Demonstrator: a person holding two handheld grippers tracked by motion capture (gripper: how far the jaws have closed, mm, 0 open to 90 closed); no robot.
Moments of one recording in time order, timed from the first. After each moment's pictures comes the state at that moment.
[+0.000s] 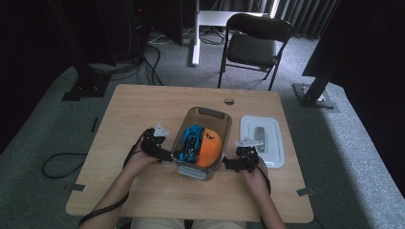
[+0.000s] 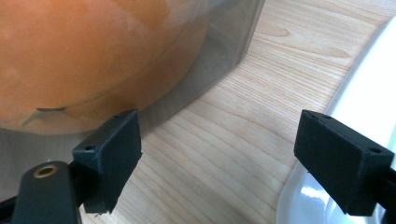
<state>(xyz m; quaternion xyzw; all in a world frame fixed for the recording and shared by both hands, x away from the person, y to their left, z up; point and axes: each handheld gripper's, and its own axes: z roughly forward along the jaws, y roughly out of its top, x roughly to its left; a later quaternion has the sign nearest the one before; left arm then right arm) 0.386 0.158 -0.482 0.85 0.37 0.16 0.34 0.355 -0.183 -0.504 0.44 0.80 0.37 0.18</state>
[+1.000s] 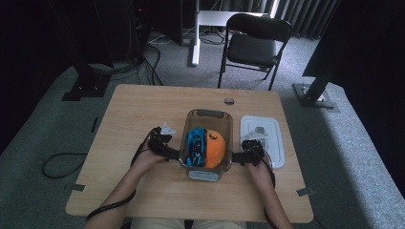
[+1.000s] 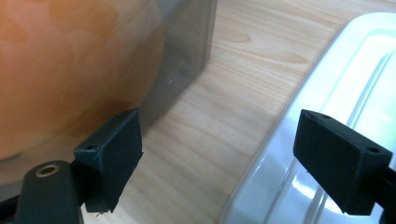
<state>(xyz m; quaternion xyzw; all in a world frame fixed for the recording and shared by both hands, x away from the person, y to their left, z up) 0.402 0.140 -0.488 0.85 0.37 0.14 0.34 0.379 -0.202 -0.501 0.45 0.79 0.36 0.18</state>
